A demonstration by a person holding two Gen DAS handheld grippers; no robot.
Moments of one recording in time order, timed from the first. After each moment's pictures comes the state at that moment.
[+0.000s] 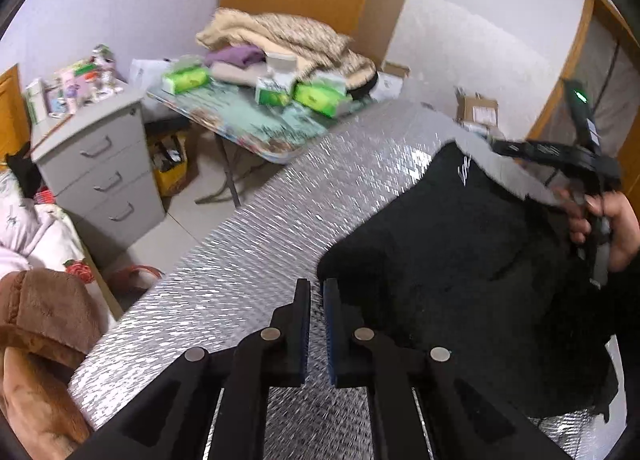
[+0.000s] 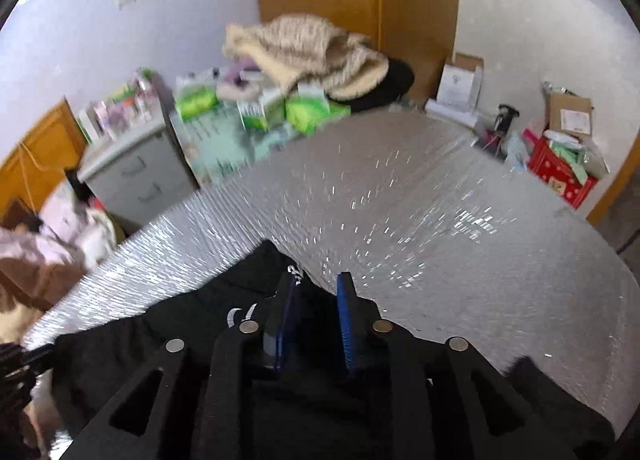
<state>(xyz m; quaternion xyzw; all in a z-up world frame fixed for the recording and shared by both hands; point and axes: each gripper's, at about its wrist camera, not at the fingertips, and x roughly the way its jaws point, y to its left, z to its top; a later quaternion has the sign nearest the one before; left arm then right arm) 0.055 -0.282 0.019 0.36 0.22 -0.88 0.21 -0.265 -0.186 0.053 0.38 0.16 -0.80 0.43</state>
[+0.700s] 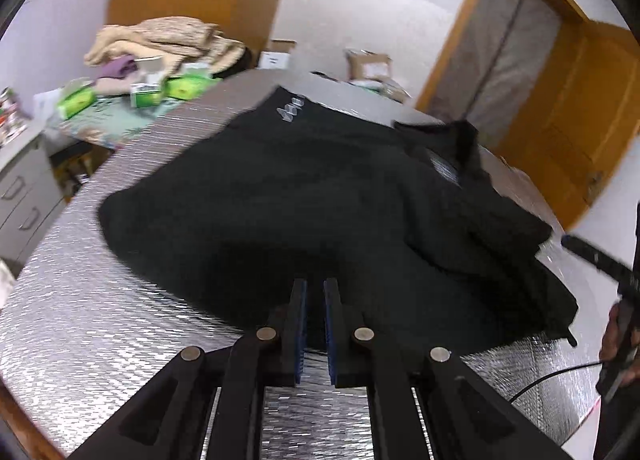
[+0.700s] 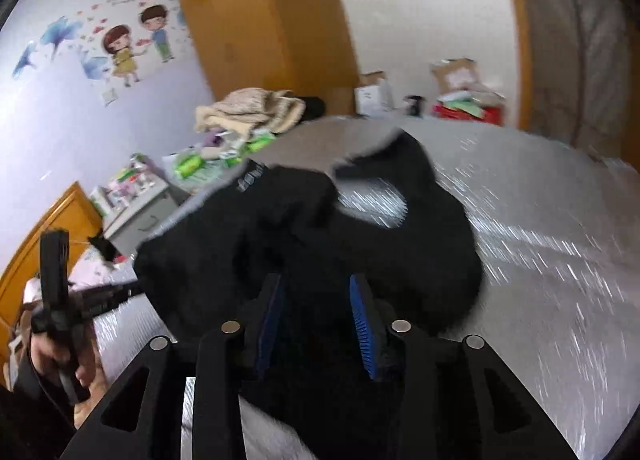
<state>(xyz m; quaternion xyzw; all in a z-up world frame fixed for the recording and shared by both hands) 0.026 -0.144 0.023 0.39 0.17 -0.90 0.03 -0.064 0.123 0.067 0.36 0.01 -0.87 0.34</state>
